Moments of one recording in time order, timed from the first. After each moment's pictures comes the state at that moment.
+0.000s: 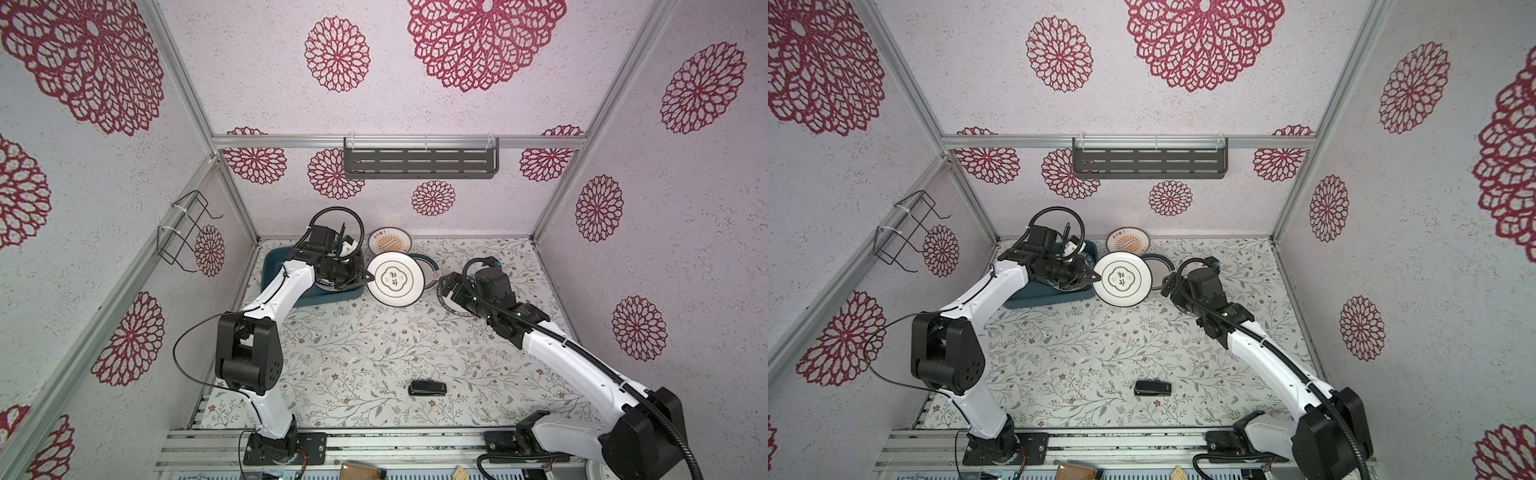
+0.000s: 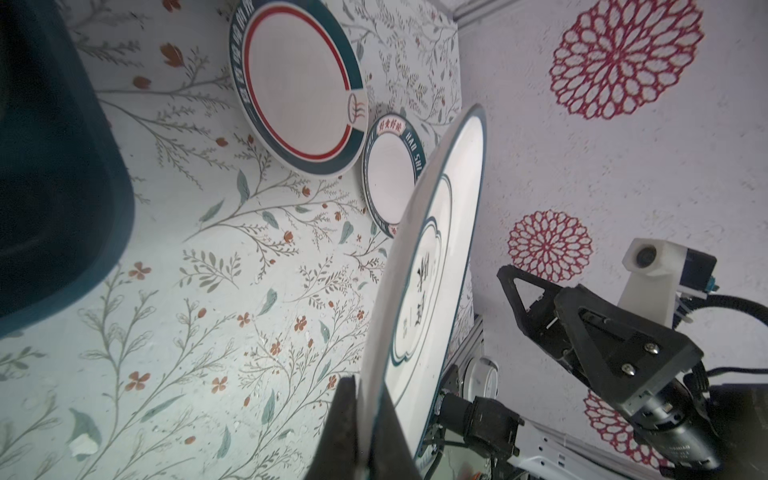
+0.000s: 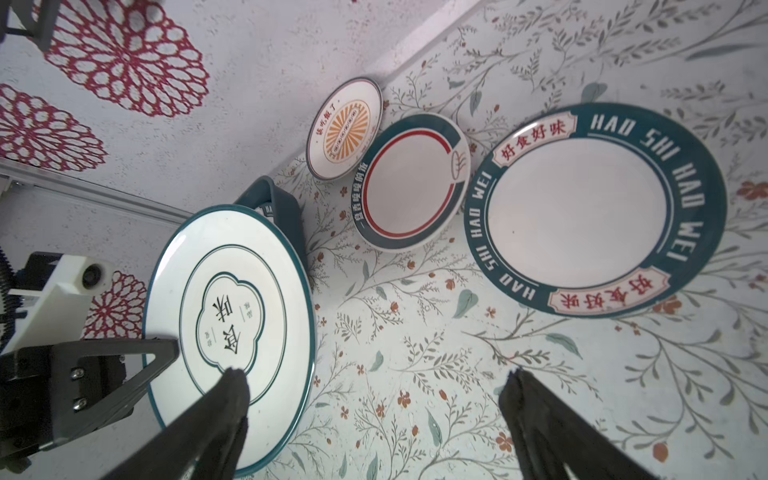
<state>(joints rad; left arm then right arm) -0.20 1.77 1.50 -0.67 0.75 -0.46 0.51 1.24 0.99 -0.30 0.10 0.86</state>
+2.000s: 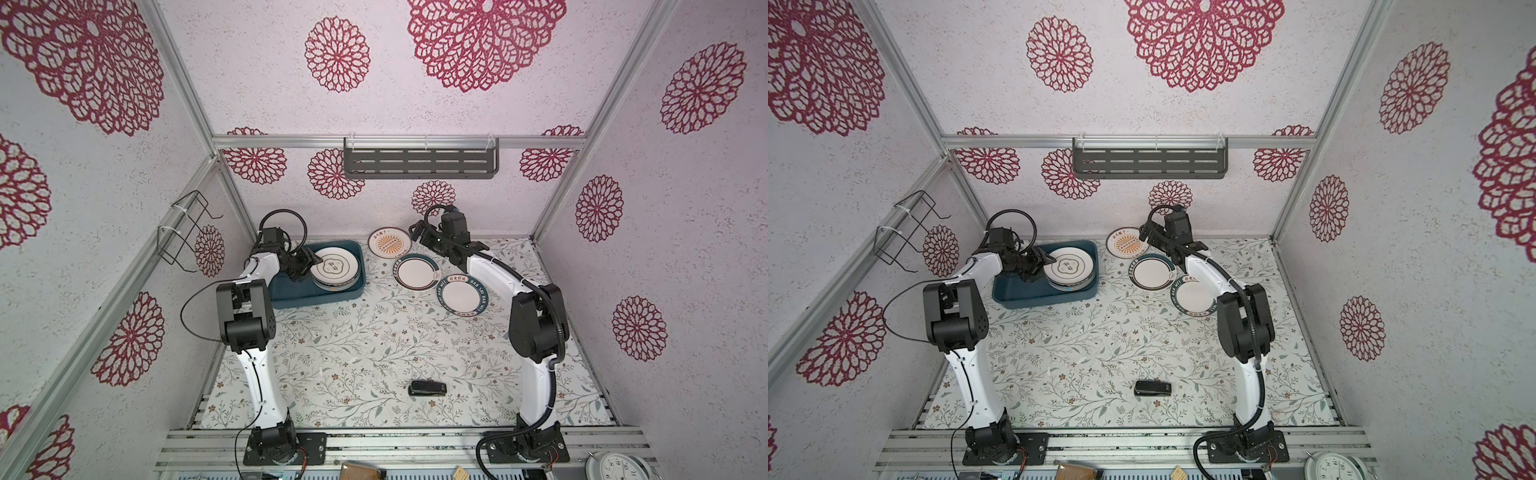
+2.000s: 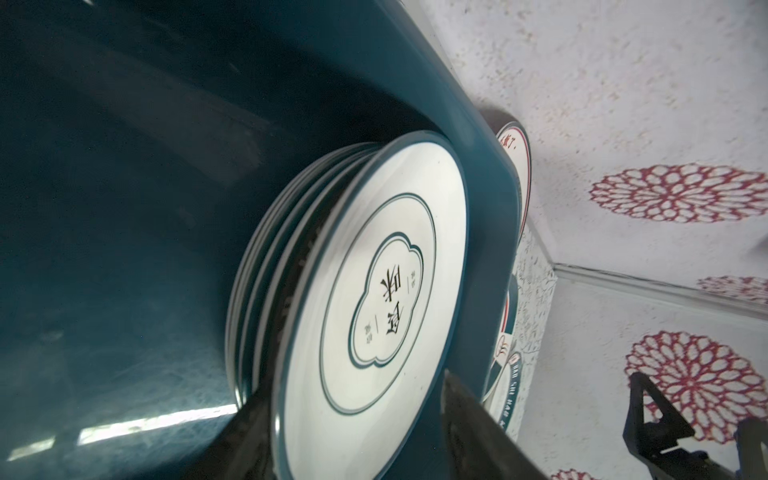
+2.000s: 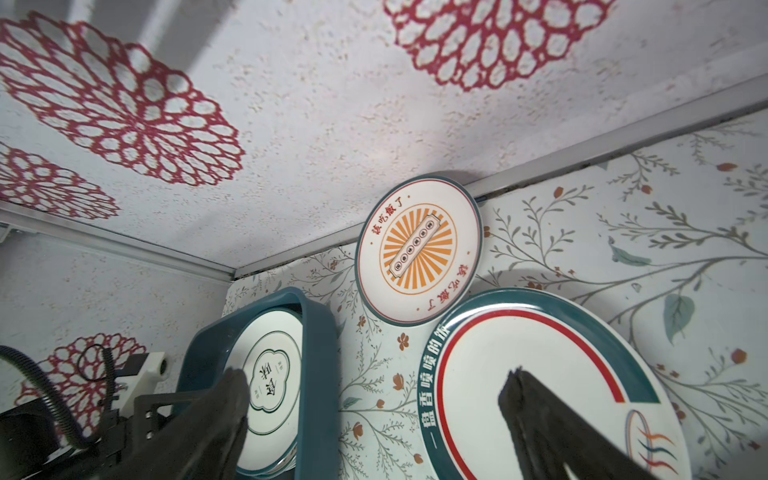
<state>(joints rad) 0.15 2.19 1.73 -0.54 0.58 -0.59 0.39 2.07 1.74 -0.15 -0.09 0.73</state>
